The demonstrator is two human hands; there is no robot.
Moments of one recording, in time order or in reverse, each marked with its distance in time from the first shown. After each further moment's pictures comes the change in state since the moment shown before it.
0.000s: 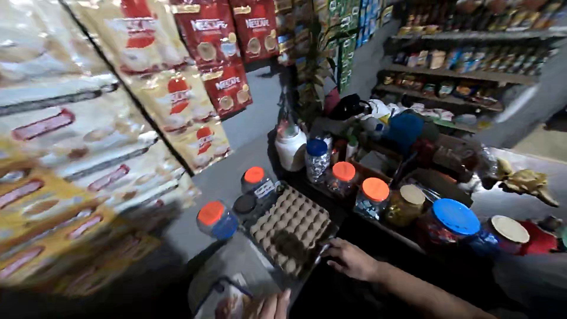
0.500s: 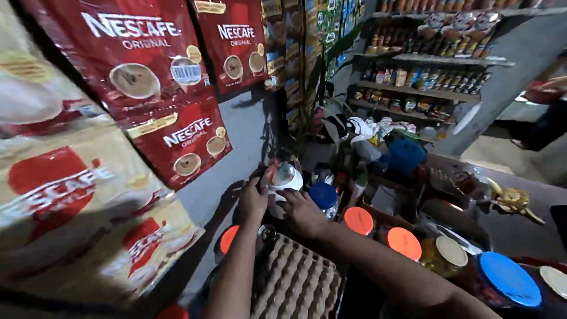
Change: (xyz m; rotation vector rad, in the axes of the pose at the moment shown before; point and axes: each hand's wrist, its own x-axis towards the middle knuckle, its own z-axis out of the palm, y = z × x) left_hand 0.448 -0.119 0.196 -0.146 -0.422 -0.203; right_hand 0.304 -0.002 -0.166 -0.440 0.278 0.159
